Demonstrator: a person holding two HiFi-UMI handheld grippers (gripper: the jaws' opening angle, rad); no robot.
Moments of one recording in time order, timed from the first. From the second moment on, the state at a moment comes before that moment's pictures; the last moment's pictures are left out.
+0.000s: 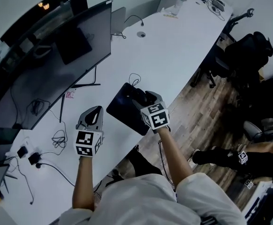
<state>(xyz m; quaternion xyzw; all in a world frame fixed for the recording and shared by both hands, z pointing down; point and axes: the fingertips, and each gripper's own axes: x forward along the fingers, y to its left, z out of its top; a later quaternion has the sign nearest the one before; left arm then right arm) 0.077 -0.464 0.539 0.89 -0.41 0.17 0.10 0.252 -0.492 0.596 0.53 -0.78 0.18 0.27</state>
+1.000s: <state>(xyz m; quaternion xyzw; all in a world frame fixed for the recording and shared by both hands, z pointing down) 0.050 -0.436 0.580 0.88 -0.41 0.22 0.10 0.265 -0.422 0.706 0.53 -0.73 0.26 0.35</state>
